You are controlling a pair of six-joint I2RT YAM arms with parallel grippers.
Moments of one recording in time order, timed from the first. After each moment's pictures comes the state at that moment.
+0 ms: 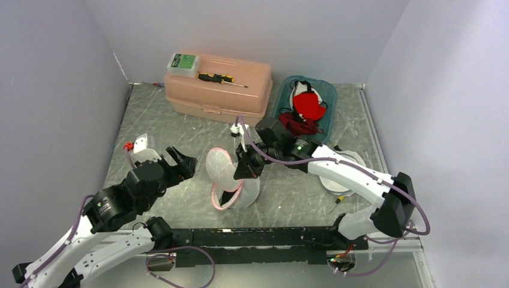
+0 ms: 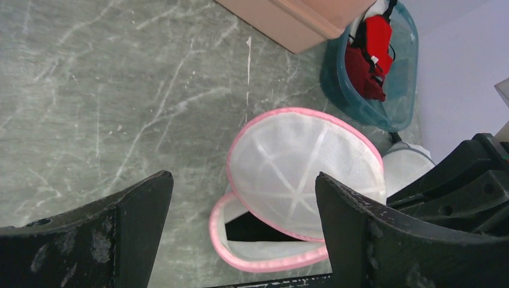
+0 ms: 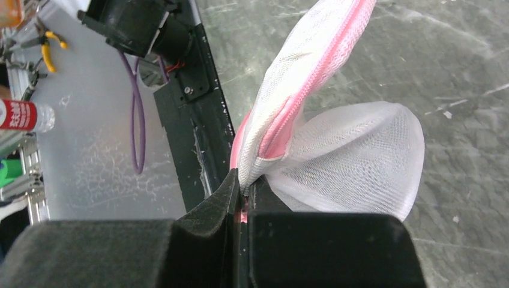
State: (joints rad) left arm -0.87 0.54 0.92 -0.88 -0.59 -0.93; right arm 0.92 1.39 1.21 -0.48 -0.50 0.16
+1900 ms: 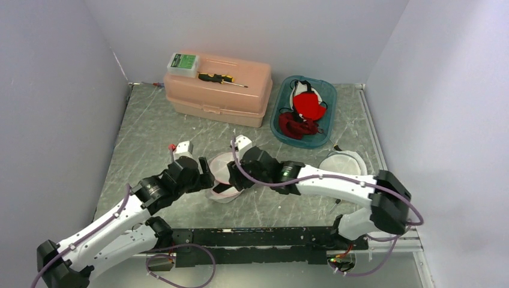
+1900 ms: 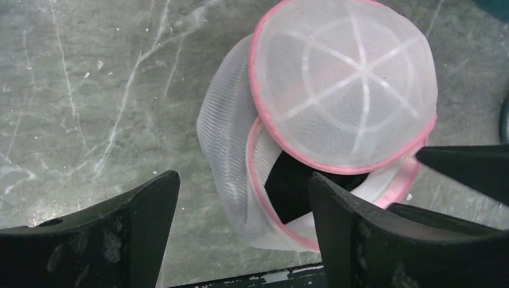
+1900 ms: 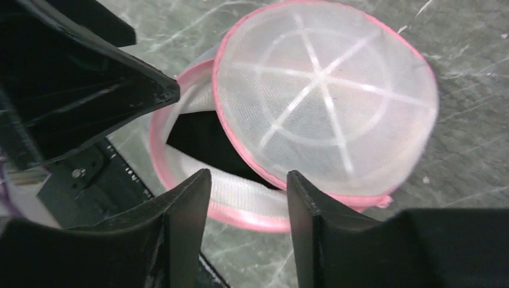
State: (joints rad) left arm -0.78 0.74 0.63 -0.68 -0.35 -0.82; right arm 1.11 1.39 0.97 -0.20 0.09 0.38
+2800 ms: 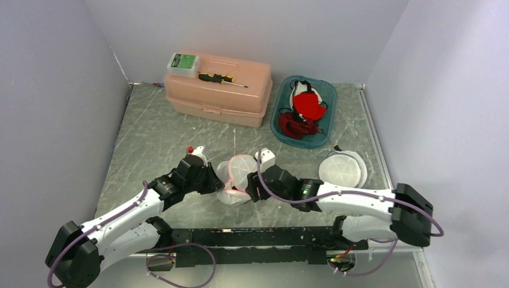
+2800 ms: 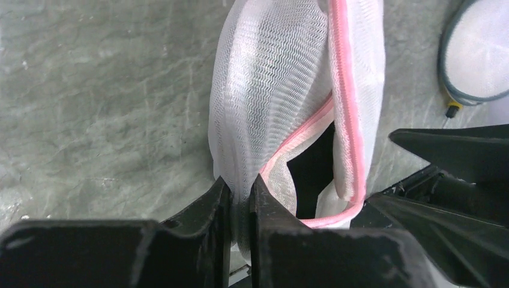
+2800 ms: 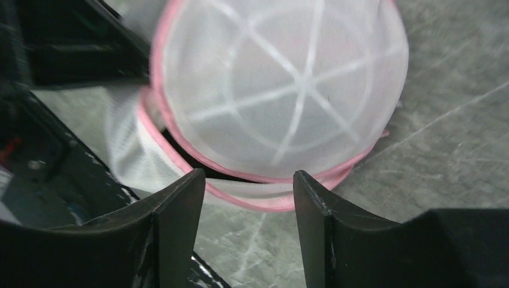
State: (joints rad) left arm -0.67 0.93 0.48 -0.29 0.05 -0.80; right arm 1.14 1.25 0.63 -0.04 0.23 0.50
